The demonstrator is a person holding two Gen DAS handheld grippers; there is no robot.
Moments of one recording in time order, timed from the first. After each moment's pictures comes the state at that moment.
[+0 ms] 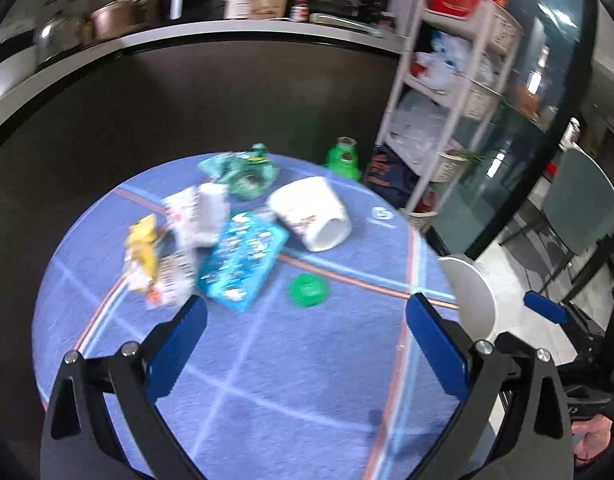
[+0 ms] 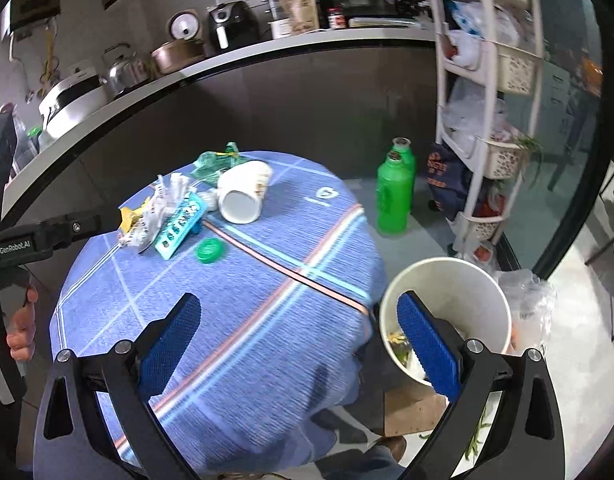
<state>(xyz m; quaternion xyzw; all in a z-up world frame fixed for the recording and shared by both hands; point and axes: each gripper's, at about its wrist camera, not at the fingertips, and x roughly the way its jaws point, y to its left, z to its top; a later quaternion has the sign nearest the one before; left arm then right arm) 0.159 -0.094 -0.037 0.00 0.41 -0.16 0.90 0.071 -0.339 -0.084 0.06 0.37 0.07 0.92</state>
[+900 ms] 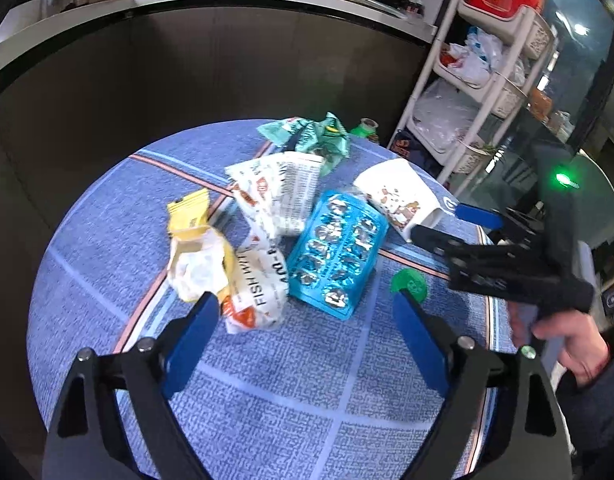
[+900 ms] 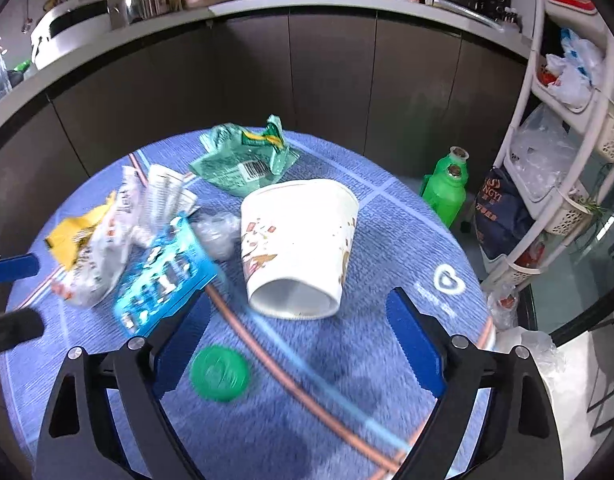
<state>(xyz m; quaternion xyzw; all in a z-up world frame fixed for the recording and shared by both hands) 0.226 -0.019 -0.092 -0.02 0.45 -0.18 0.87 0.264 -0.243 -0.137 -0.03 0.43 0.09 0.90</state>
